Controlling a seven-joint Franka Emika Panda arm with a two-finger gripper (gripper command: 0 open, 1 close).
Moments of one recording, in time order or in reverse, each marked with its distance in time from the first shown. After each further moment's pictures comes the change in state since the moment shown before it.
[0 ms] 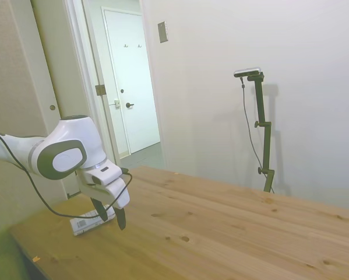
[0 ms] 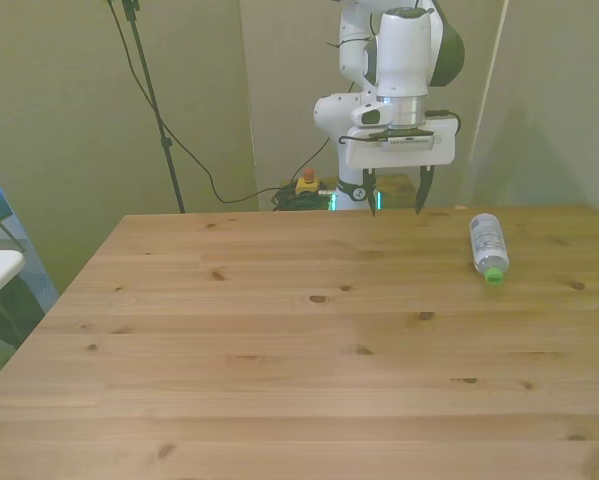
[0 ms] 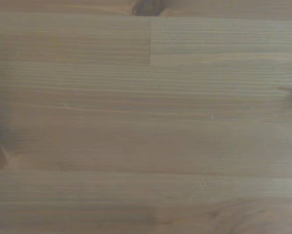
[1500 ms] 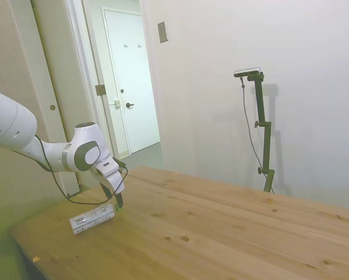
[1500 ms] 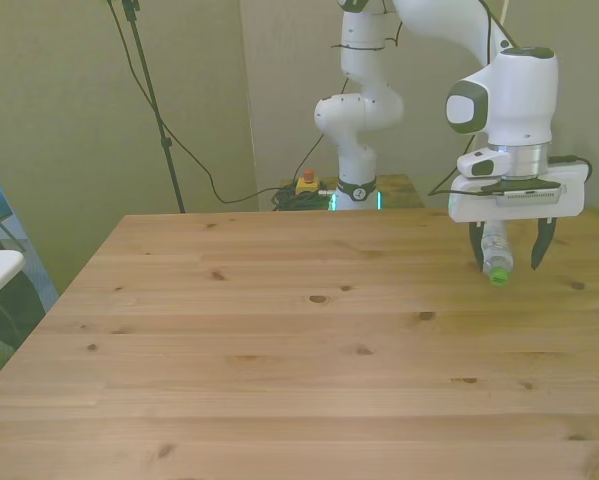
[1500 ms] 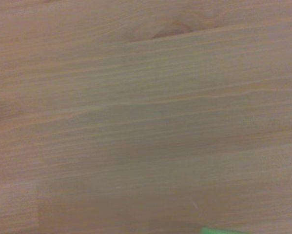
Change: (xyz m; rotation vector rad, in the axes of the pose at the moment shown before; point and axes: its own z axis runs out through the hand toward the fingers) arm -0.039 -0.200 0.062 0.097 -0.004 0.188
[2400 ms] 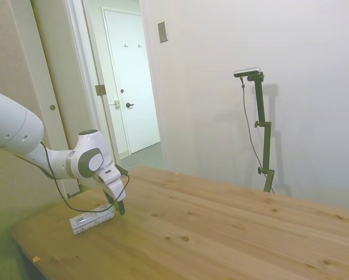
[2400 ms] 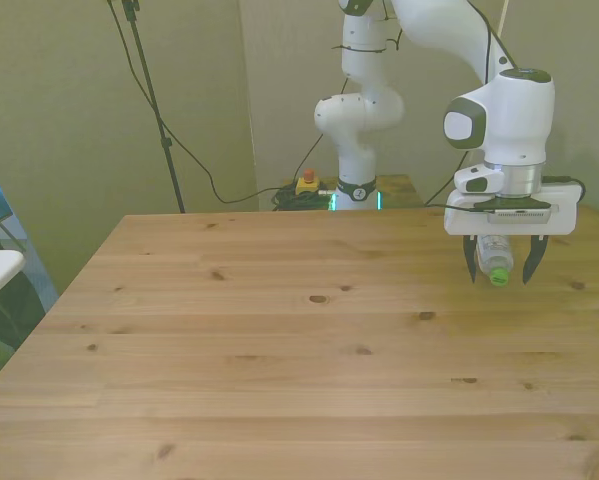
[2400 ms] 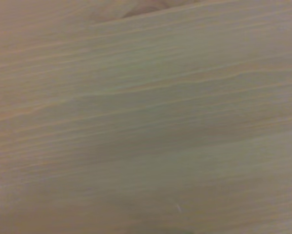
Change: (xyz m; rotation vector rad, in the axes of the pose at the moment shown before) arm 0.005 0.007 0.026 -0.031 0.005 0.039
